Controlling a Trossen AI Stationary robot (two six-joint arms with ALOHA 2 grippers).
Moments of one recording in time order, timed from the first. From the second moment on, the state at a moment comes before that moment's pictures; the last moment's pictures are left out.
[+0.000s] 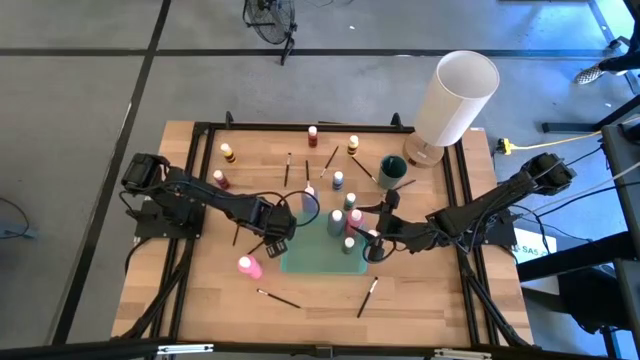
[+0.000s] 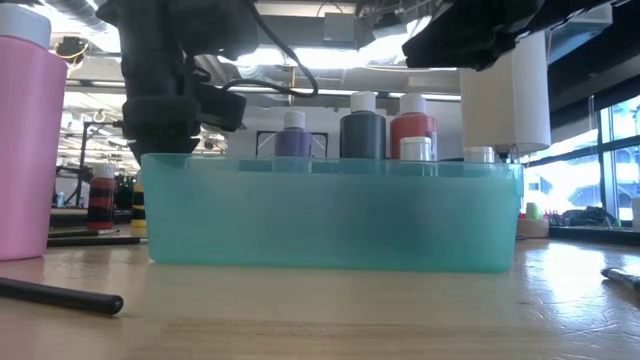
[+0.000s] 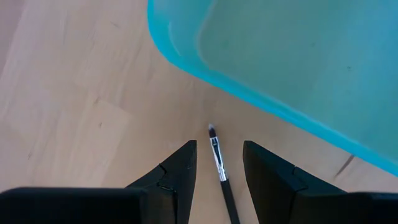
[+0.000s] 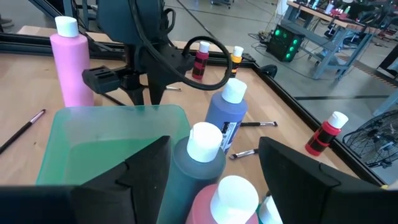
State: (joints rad) left arm -0.17 1.62 0.95 -0.72 -0.16 -0.67; right arm 0.47 1.31 0.67 0.23 0.77 0.10
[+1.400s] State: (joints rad) left arm -0.13 1.71 0.95 -0.68 -0.12 -0.62; right arm 0.47 1.31 0.67 0.25 0.75 0.10
